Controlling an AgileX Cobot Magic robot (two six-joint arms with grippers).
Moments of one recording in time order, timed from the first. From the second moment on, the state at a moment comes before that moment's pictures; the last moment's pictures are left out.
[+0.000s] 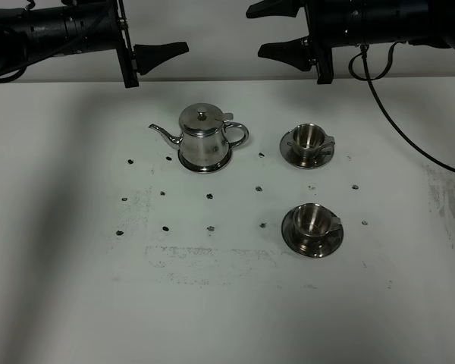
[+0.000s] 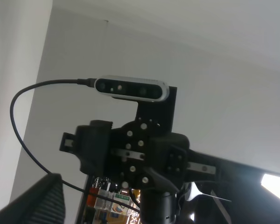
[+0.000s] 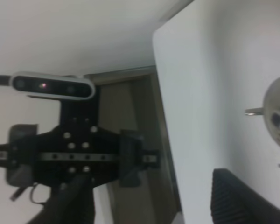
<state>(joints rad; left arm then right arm) -0.02 2.35 -1.96 -1.59 1.20 0.04 0.01 2.22 -1.92 1.37 1.06 -0.10</state>
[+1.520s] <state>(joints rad) 0.05 2.05 -2.09 -1.00 1.20 0.08 -0.46 1.60 -1.92 0.85 1.20 -0.35</state>
